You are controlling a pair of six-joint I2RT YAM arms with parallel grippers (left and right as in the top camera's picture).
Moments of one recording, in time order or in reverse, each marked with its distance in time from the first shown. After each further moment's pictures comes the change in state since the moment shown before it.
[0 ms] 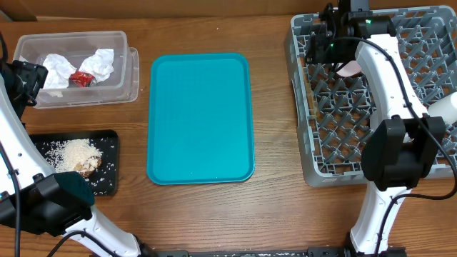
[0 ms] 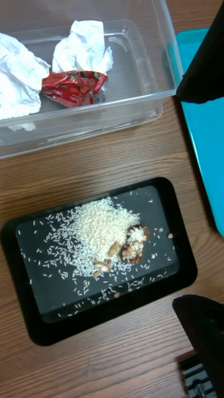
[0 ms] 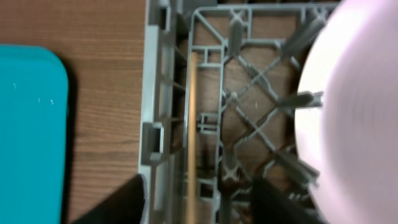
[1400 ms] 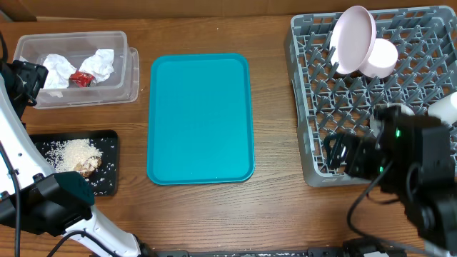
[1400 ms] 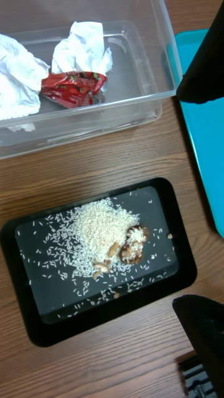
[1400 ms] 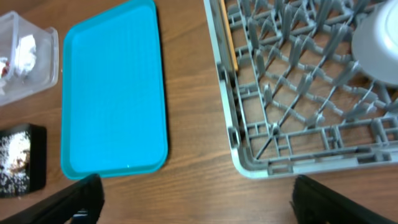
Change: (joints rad) left arm 0.000 0.000 0.000 0.000 0.003 0.000; right arm 0.118 -1.262 -0.772 -0.265 0.011 0.413
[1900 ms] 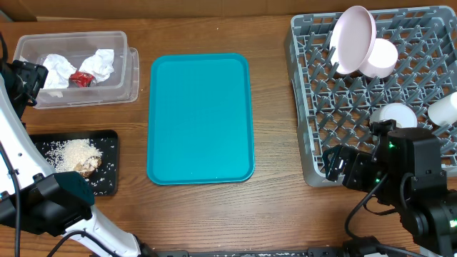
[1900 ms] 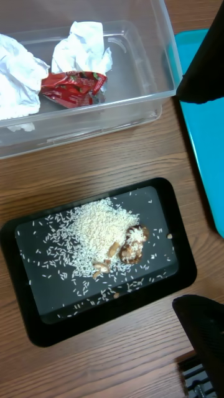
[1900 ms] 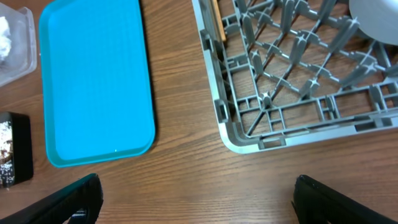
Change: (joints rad) left arm 0.000 0.000 0.000 0.000 0.000 0.000; right arm 0.000 -0.027 -0.058 -0.051 0.000 0.015
